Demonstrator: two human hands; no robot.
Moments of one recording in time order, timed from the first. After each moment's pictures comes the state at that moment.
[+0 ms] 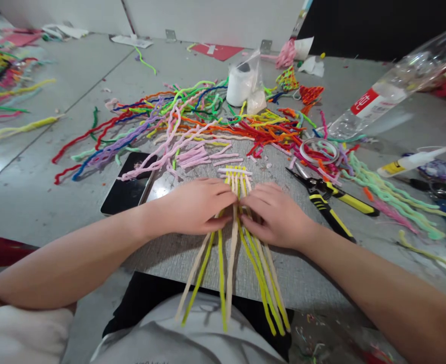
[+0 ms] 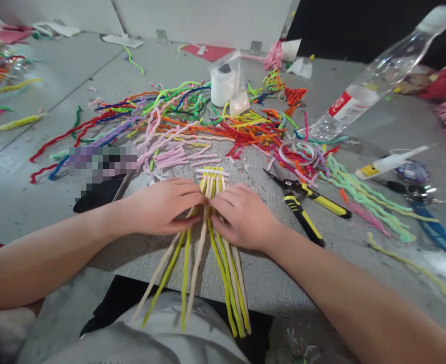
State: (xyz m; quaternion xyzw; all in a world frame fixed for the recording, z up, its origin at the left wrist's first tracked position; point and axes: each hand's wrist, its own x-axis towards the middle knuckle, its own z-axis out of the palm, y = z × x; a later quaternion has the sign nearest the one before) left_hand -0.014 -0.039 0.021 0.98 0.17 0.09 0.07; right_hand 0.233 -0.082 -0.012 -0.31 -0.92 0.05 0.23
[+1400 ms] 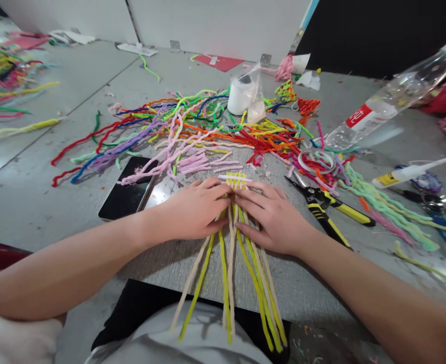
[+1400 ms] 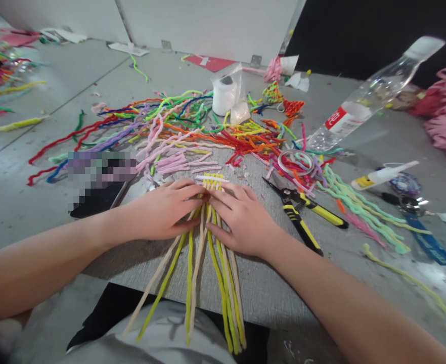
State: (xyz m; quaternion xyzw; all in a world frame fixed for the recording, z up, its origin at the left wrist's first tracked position) left_hand -0.015 -0.040 0.016 0.97 0.24 0.04 0.03; right_hand 0.236 -0.083 -0.013 -0.36 -0.92 0.00 0.18
